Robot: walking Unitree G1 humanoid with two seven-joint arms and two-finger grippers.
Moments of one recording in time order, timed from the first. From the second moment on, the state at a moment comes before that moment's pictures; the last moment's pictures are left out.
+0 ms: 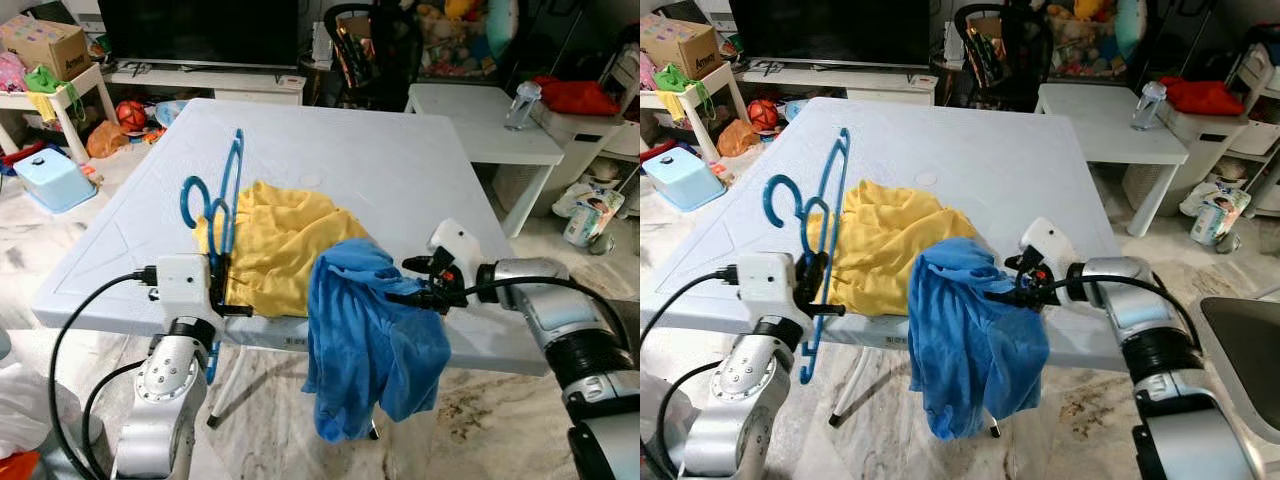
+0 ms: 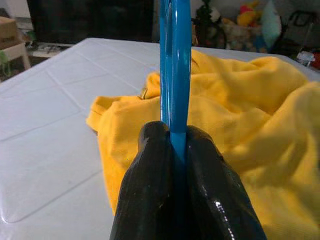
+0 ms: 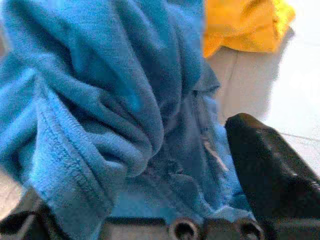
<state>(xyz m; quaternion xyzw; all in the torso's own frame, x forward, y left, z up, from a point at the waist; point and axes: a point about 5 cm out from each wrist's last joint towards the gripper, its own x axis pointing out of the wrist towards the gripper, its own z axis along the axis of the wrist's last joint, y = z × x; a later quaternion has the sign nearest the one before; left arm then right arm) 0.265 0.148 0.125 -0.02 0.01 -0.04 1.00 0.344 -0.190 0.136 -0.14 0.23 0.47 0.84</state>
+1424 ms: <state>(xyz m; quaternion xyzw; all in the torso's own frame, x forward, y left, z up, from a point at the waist) 0.264 0.143 0.120 -0.03 0.02 -0.06 1.00 0.326 -0.099 0.095 -0.18 0.19 0.43 0.86</state>
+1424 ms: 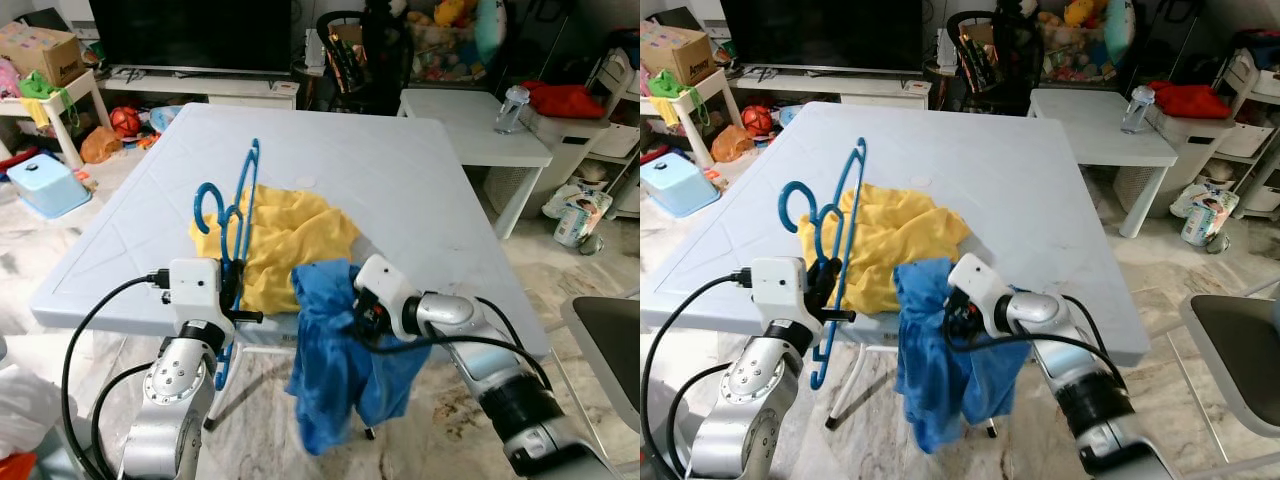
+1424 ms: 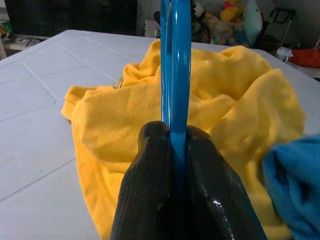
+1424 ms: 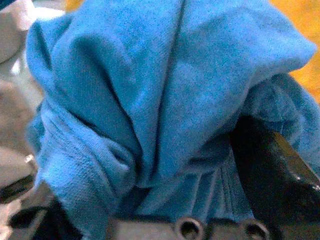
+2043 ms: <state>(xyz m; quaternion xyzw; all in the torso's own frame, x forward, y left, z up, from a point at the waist) 0.261 0.146 0.115 -0.03 0.03 -0.04 1.00 0.379 -0.089 0.124 -0.04 0.15 0.22 0.96</state>
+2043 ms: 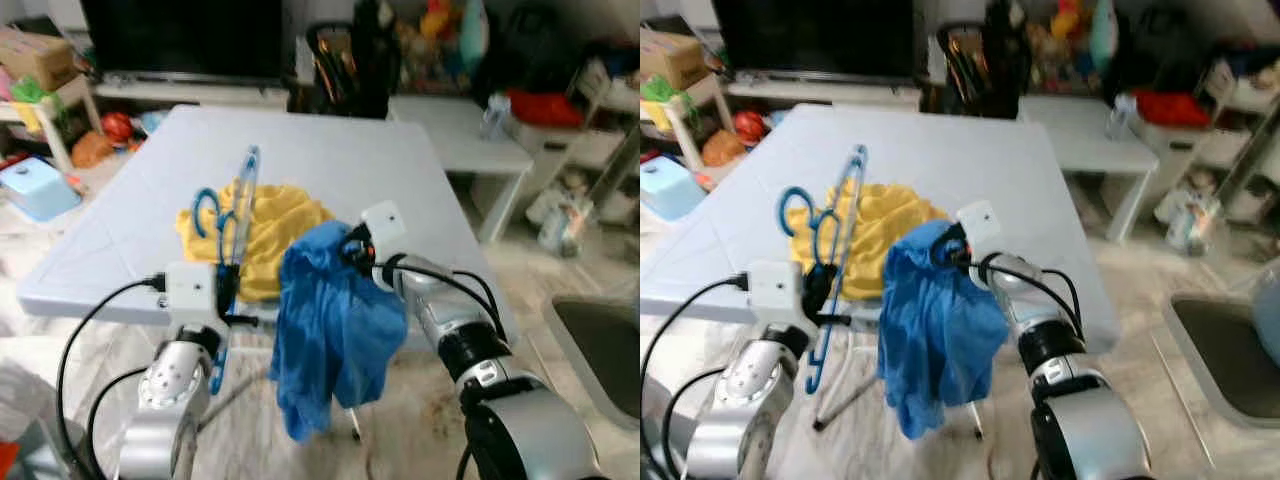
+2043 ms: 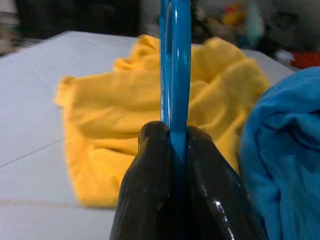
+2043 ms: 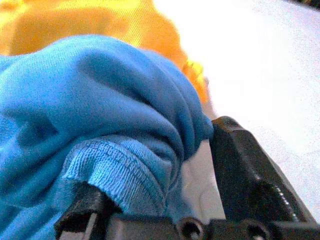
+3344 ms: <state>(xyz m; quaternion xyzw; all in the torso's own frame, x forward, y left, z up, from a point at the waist) 0.263 0.140 0.124 -0.05 0.01 -0.05 1.00 0.382 -0.103 0.128 -0.21 0.12 0.33 0.91</state>
